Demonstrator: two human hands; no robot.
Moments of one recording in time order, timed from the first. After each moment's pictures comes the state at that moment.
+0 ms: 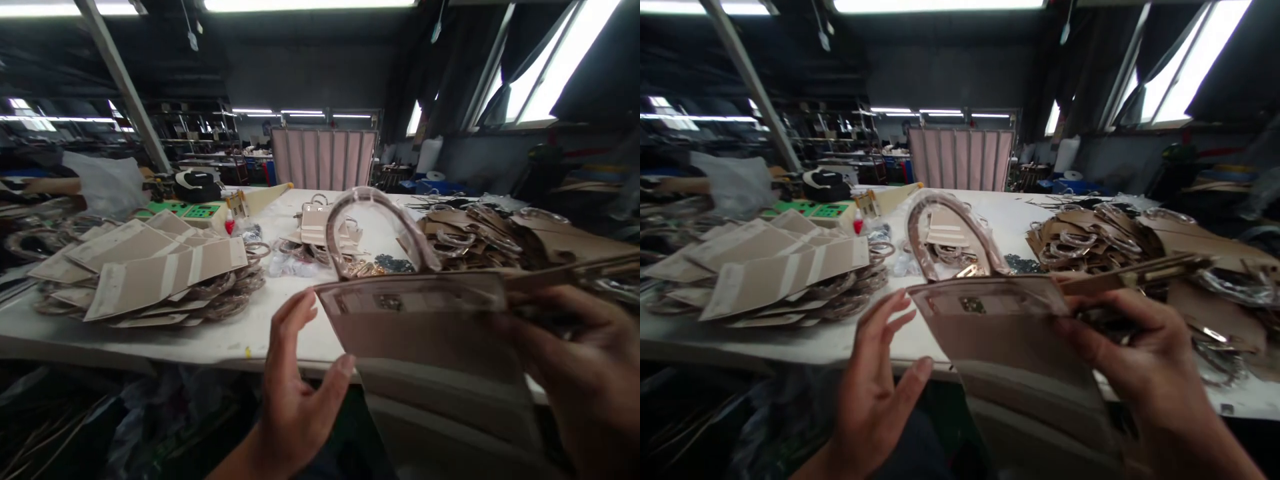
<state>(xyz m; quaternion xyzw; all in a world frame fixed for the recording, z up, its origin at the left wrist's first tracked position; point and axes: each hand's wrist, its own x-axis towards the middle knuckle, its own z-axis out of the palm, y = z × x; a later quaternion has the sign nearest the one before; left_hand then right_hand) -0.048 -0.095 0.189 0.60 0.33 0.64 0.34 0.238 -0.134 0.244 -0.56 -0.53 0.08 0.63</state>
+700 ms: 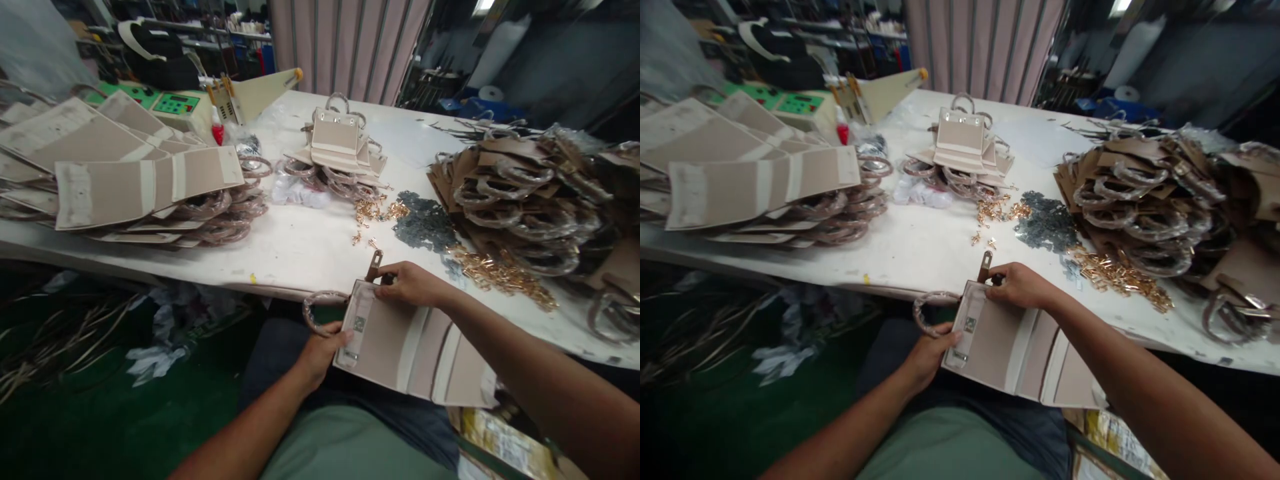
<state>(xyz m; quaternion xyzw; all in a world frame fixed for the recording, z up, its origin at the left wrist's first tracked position) -0.037 -0.109 -0.019 0.24 0.42 0.35 0.80 0.208 -0.009 0.089 -0.55 -0.67 0.47 0.18</state>
